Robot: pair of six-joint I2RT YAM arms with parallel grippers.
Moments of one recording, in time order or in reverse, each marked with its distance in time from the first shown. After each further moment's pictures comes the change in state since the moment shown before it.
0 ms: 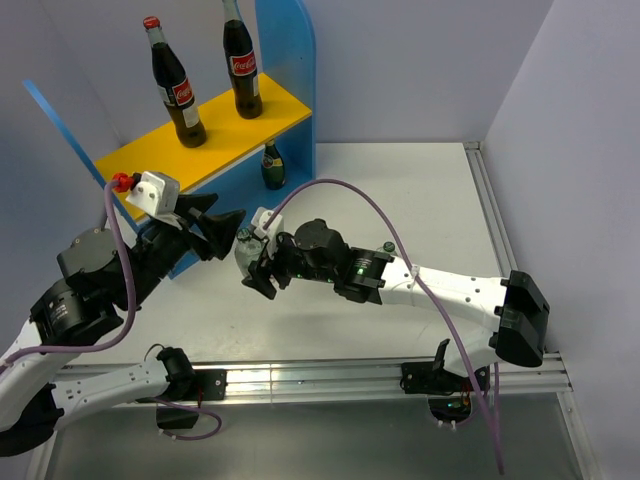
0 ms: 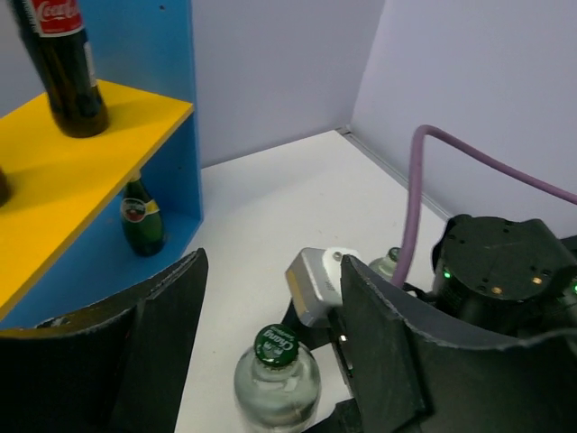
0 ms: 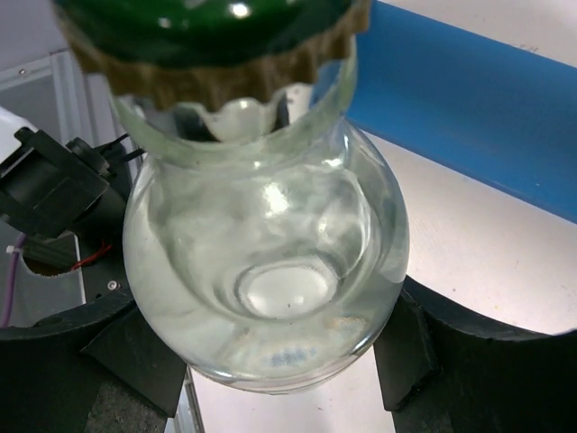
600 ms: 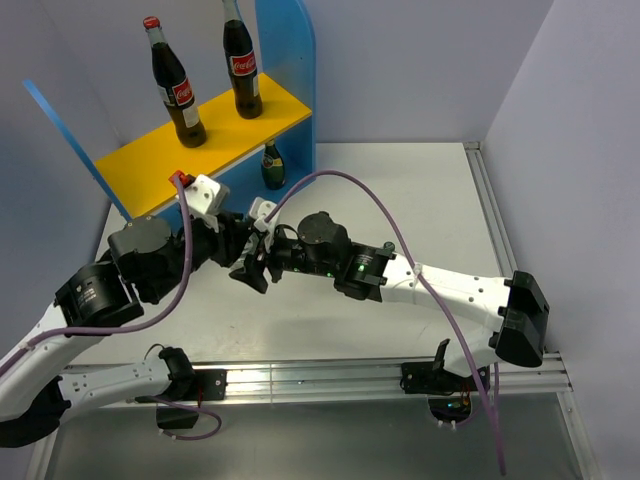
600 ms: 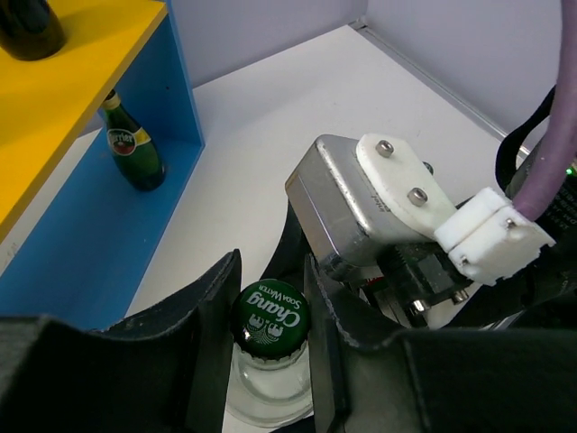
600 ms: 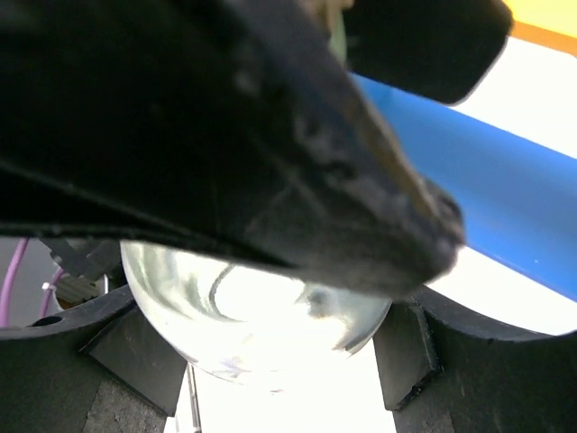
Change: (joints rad) left arm 0.001 0.095 0.022 -0.175 0.020 -0.003; right arm 0.000 0.005 0.054 0.081 -0.060 -0.002
